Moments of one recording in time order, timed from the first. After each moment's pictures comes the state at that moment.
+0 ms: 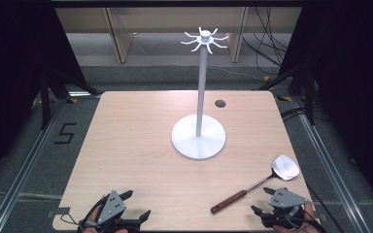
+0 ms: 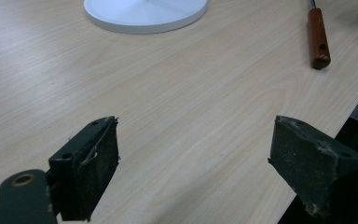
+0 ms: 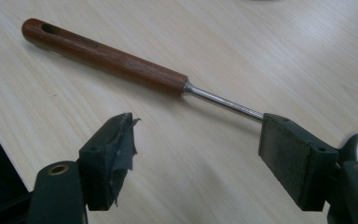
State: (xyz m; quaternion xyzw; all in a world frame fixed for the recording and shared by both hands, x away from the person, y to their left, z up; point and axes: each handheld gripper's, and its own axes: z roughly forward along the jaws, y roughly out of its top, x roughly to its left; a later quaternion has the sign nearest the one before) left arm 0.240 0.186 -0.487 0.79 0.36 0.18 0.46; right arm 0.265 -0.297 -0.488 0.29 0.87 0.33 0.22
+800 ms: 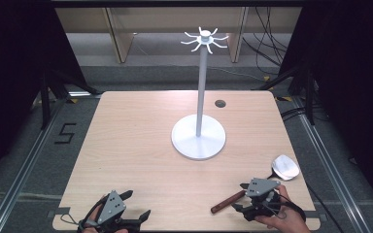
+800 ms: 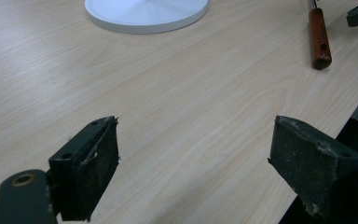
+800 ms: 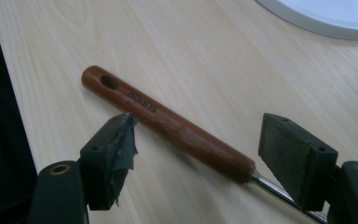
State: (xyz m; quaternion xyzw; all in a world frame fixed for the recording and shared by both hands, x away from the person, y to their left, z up) left arm 0.240 0.187 -0.487 0.80 0.35 0.18 0.46; right arm 0.298 -0.248 -0.481 0.23 0.90 0.33 0.14
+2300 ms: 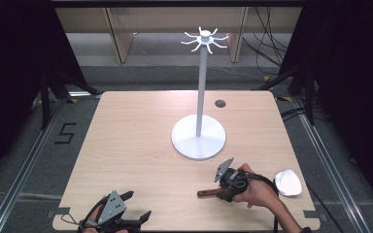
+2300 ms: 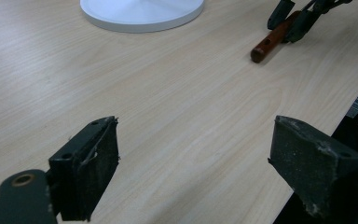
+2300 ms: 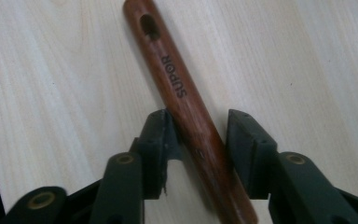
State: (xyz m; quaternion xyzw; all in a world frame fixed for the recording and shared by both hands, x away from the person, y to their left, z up) left arm 0.240 0.185 -0.488 0.79 0.36 0.18 0.46; right arm 0.361 -0.175 -0.483 0.17 0.97 0.17 0.04
